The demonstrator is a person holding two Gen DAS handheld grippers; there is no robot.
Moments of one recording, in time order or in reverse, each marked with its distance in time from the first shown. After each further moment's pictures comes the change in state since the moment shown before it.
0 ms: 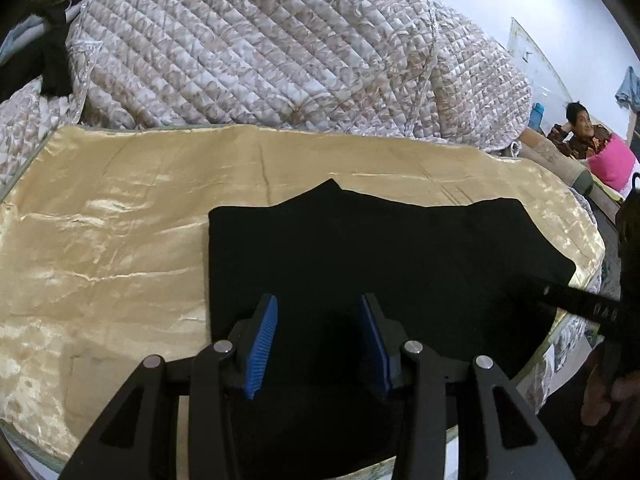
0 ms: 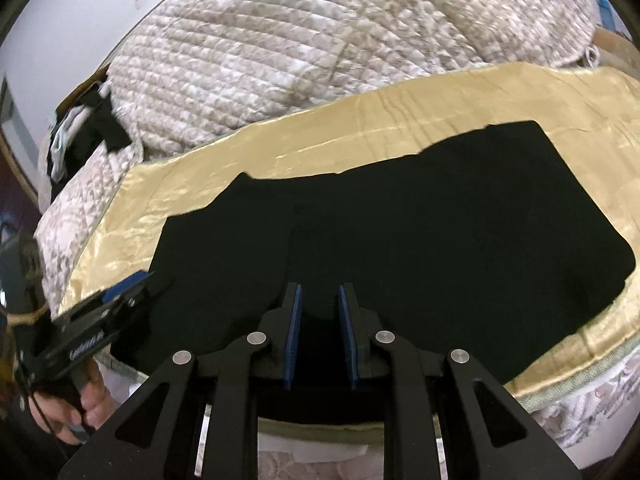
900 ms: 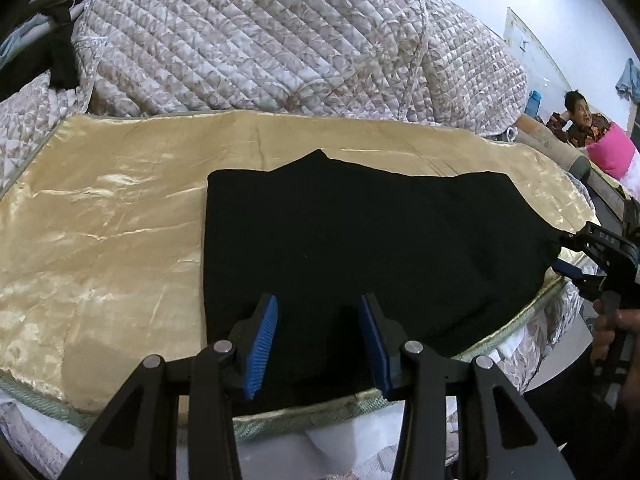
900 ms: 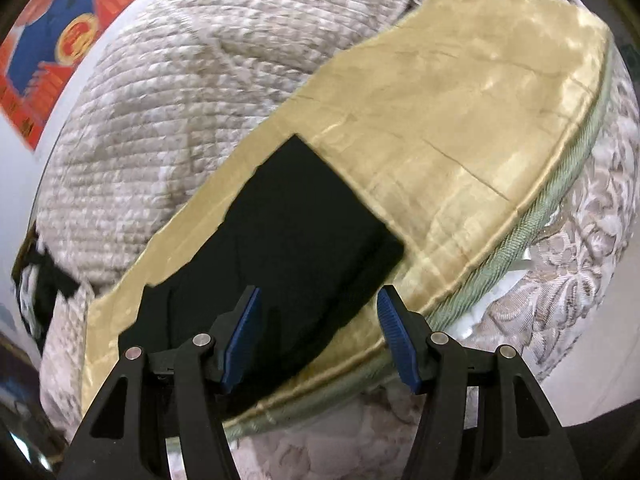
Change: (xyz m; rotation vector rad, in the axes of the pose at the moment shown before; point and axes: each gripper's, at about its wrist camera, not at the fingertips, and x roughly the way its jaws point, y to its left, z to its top) left arm -0.022 -0.017 -0.028 0.005 0.028 0.014; right arm -0.064 -0.133 -0.019 0.497 -0.180 -0.129
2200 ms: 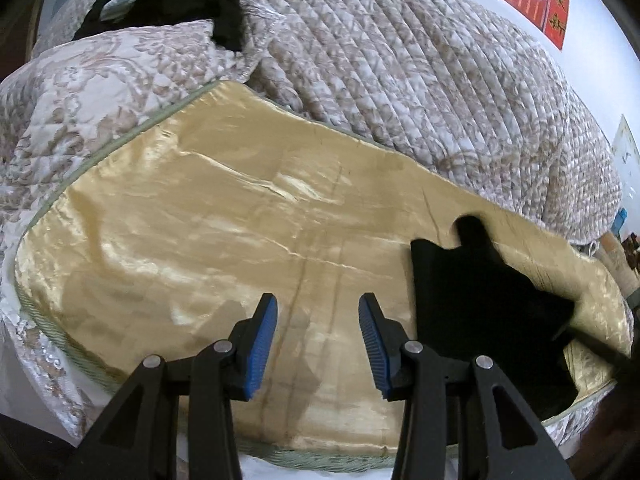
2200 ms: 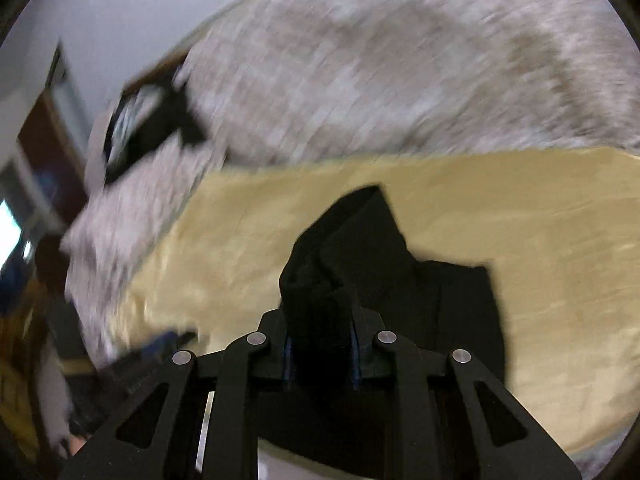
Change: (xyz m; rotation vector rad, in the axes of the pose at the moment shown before) left arm -0.044 0.132 0.009 -0.384 -0.082 0.241; right arm 0.057 0.278 -0.119 -0.738 0.277 0.297
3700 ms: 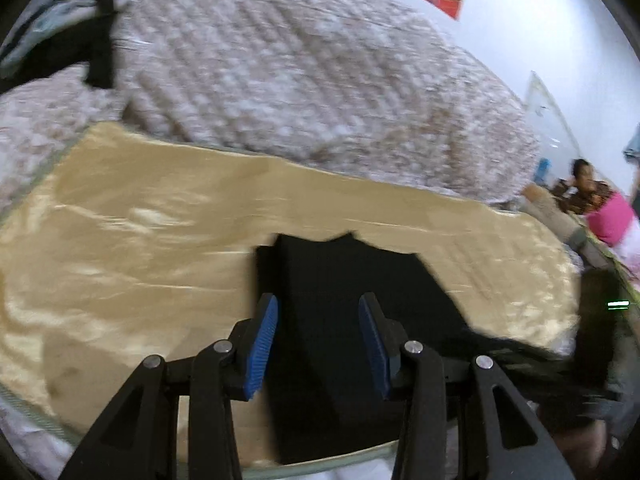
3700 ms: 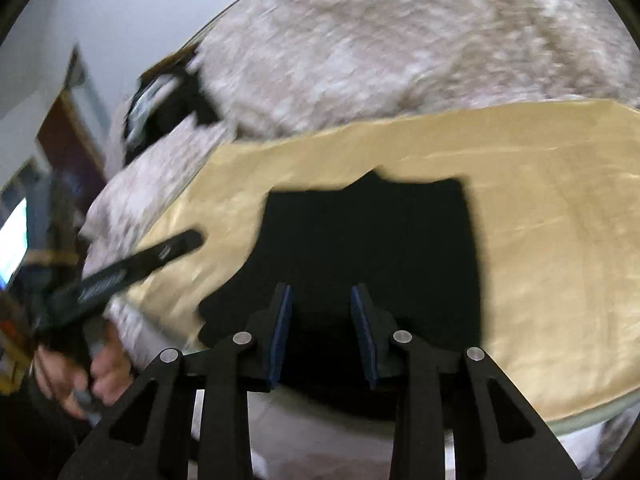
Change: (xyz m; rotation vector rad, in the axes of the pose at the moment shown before) left arm -0.006 -0.103 -0.007 0.224 0.003 -0.325; right arm -0.036 -0.076 -0.057 0.095 -0.087 0.005
